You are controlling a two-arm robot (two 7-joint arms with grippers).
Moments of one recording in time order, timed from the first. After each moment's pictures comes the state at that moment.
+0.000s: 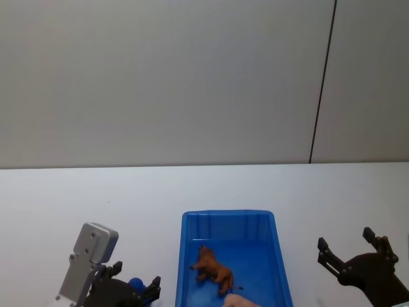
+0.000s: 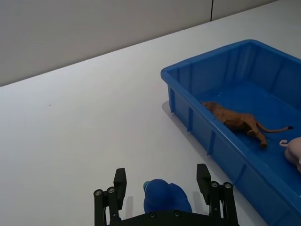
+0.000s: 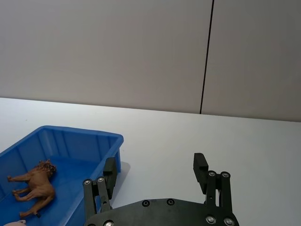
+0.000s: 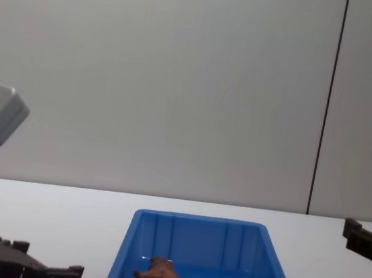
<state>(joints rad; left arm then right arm) -0.08 0.53 0.37 -1.67 -0.43 0.33 -0.03 -0.09 0.27 -0.21 -1.71 0.24 -0.01 0.02</state>
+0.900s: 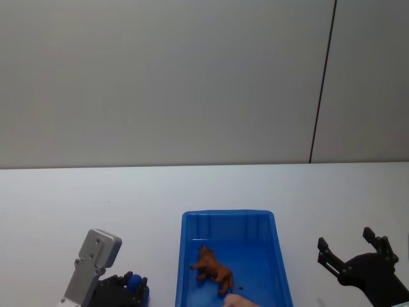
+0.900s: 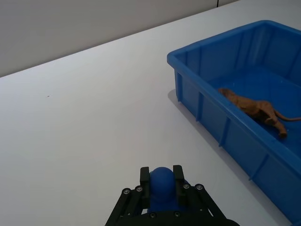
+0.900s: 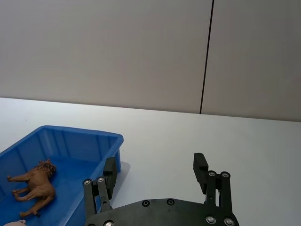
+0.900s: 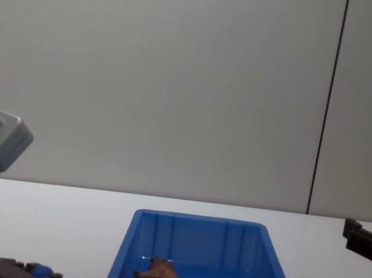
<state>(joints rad) -0.11 0.49 0.37 -1.57 -0.38 0.31 -0.06 -0.09 0.27 -0.21 -1.71 0.24 -0.01 0.02</state>
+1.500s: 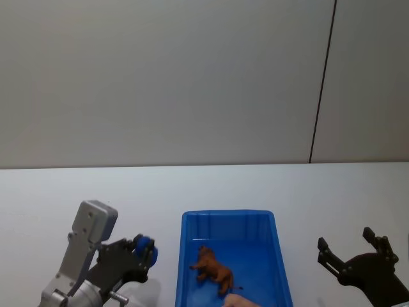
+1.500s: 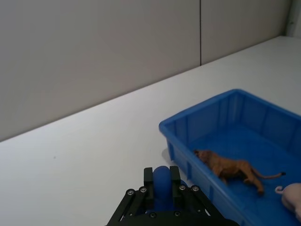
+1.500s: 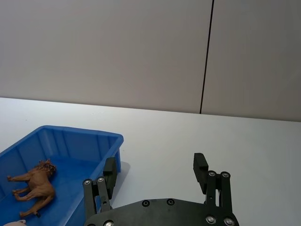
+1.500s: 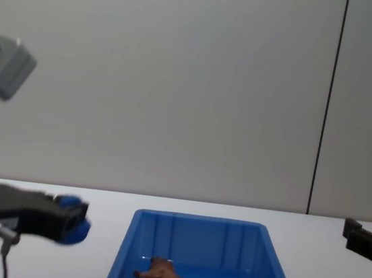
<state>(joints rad) -0.13 0.50 0.34 -1.63 -0.38 0.21 -0.11 -0.09 0.27 -0.21 -1.71 0.24 -0.01 0.02</state>
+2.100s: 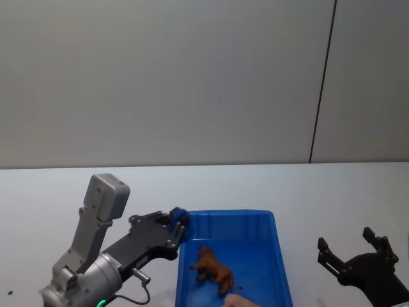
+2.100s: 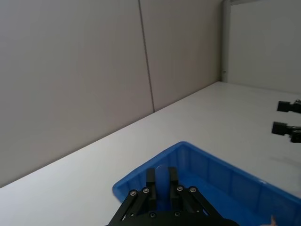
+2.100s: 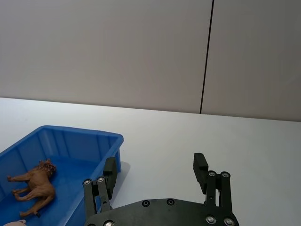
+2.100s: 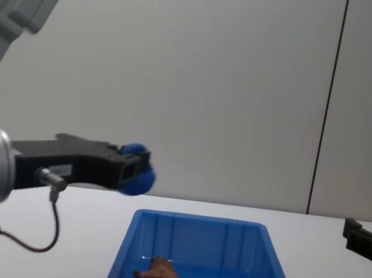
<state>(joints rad) -0.20 0.46 0.34 -1.65 -0.40 0.13 -0.32 -0.09 0.27 -0.21 -1.71 0.24 -0.01 0.02</state>
